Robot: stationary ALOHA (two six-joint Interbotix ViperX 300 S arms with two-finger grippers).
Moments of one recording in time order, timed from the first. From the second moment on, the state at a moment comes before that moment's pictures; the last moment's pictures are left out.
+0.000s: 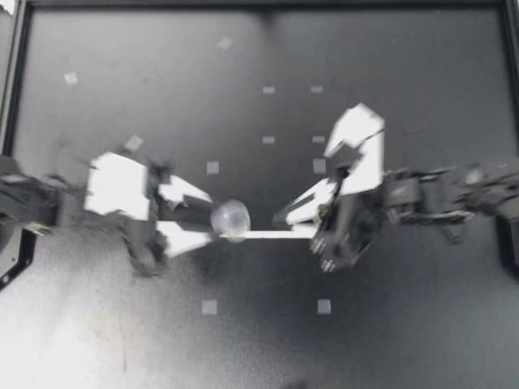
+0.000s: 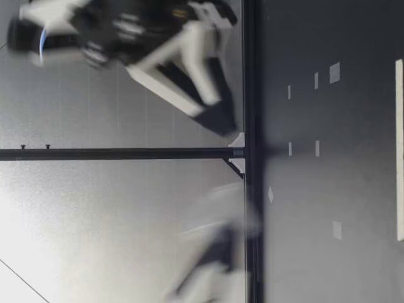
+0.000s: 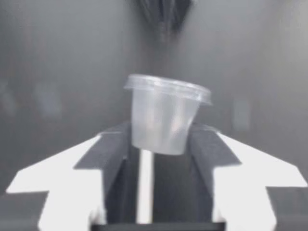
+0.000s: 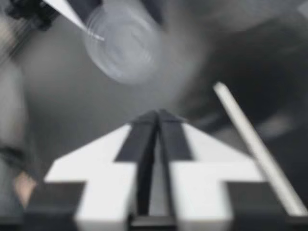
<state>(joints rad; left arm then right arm) -0.02 -0.13 1.11 -0.09 -0.85 -0.02 0.01 -0.11 0.85 0.11 -0.32 0.67</state>
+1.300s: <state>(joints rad) -0.02 -0.06 1.08 -0.16 -1.03 -0.08 -0.10 -0.08 0.88 -0.26 -0.93 0.50</state>
